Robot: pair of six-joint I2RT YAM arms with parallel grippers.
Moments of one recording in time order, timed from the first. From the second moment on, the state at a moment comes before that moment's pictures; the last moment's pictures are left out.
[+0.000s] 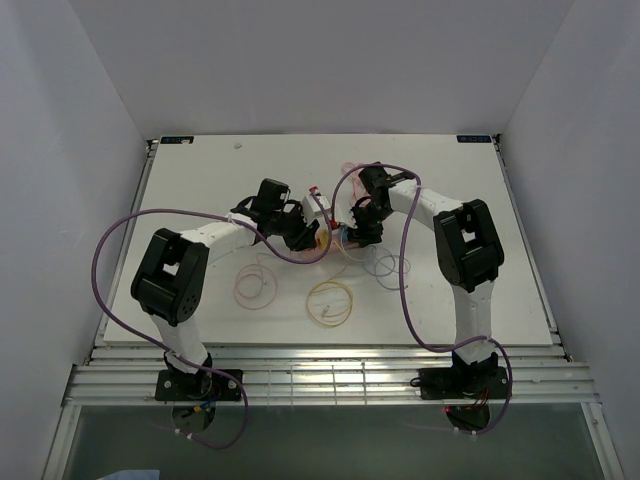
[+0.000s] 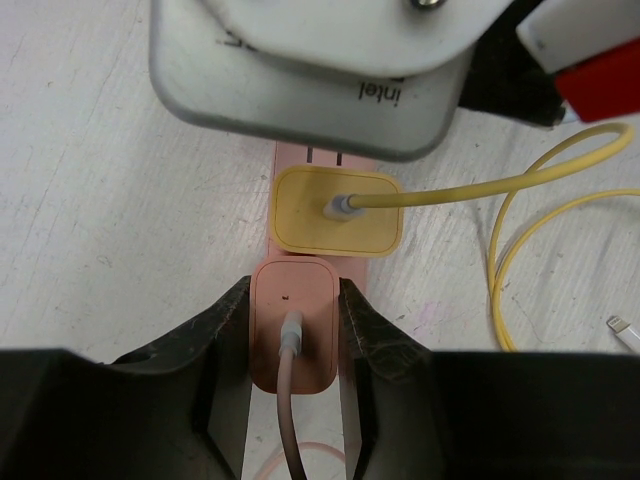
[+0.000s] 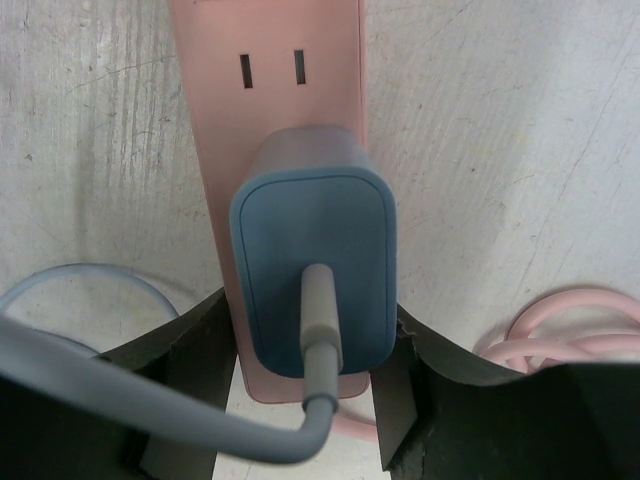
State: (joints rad) left arm -0.47 1.79 1.12 -0.15 0.57 0.52; right arm 0.47 2.10 1.56 -0.77 -0.44 -1.35
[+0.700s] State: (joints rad) left arm -0.44 1.81 1.11 -0.15 0.63 0.50; right arm 0.48 2.09 1.56 -0.79 -0.43 -1.33
